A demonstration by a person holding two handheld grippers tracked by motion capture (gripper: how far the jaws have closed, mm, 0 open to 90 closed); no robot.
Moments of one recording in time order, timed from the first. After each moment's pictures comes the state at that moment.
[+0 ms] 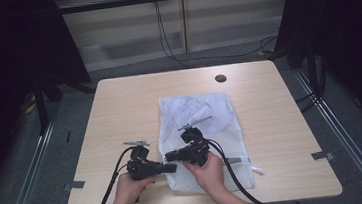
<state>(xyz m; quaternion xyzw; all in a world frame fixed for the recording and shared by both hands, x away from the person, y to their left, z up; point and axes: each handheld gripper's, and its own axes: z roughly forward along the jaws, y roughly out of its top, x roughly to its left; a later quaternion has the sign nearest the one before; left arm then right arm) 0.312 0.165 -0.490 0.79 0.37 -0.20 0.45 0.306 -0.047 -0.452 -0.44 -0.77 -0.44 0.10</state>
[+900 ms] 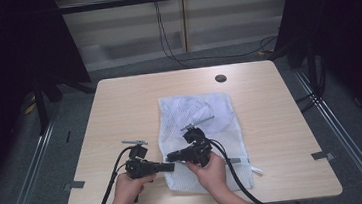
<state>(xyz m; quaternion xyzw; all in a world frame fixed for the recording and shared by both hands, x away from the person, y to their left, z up) 0.313 0.169 -0.486 0.78 0.39 -0.21 0.45 0.305 -0.054 -0.453 -0.44 -0.77 -0.44 0.11</state>
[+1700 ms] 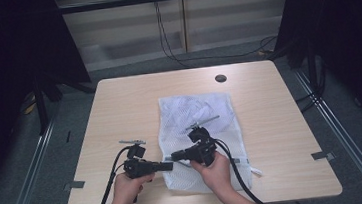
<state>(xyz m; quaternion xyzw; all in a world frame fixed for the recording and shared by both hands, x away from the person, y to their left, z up) 0.312 0.172 -0.484 0.77 0.40 -0.20 0.45 0.305 -0.066 -0.454 -0.45 -0.77 -0.44 0.11</state>
